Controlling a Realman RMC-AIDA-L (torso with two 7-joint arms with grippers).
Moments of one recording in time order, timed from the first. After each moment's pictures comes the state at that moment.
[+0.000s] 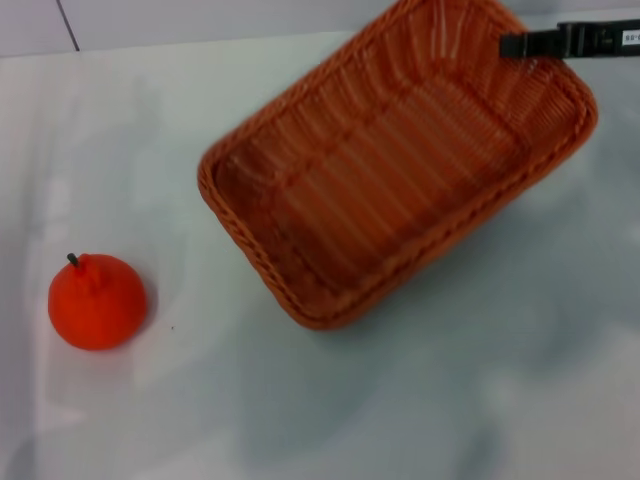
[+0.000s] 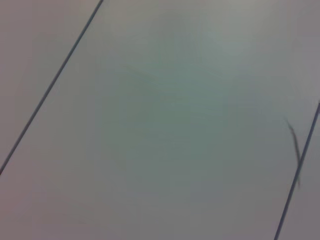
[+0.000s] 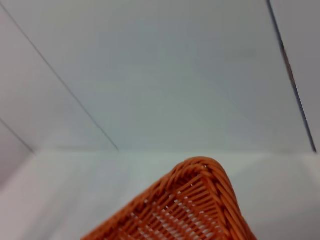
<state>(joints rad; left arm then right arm) -0.42 -2.16 -0.43 -0.09 1.52 1.46 -0.43 0.63 2.00 -0.58 -0.94 0.94 1.46 2.20</state>
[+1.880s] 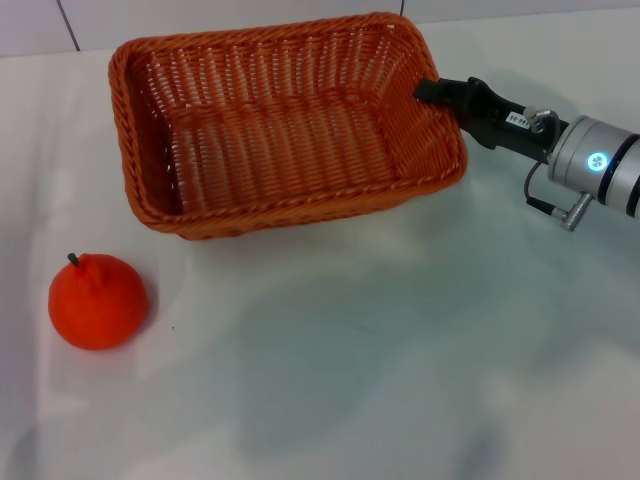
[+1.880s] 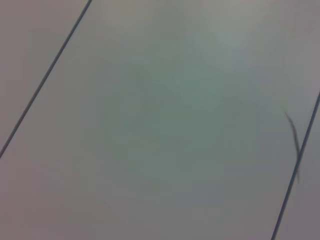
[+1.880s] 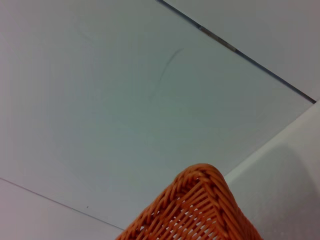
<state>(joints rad) -0.44 -2.16 -0.43 -0.08 1.52 1.43 -0.43 0.64 2.09 -0.57 -0.26 1.49 1.06 1.90</state>
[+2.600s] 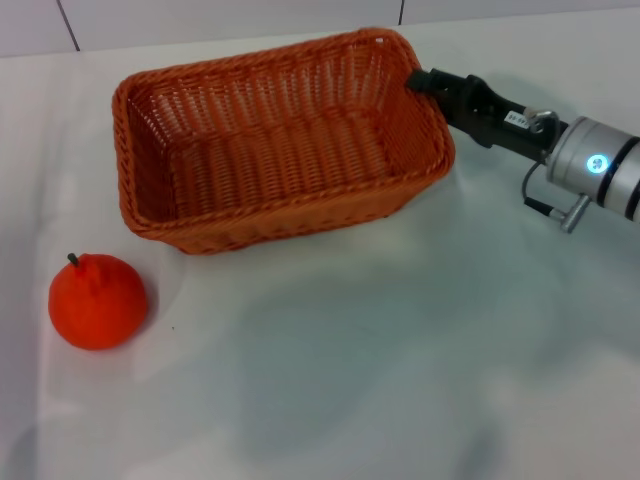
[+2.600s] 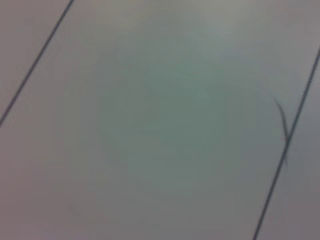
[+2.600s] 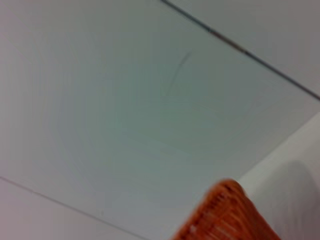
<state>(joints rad) -0.44 -2.16 -0.40 -0.08 1.52 1.42 -0.44 0.63 2.09 -0.56 -0.24 1.51 1.09 1.88</state>
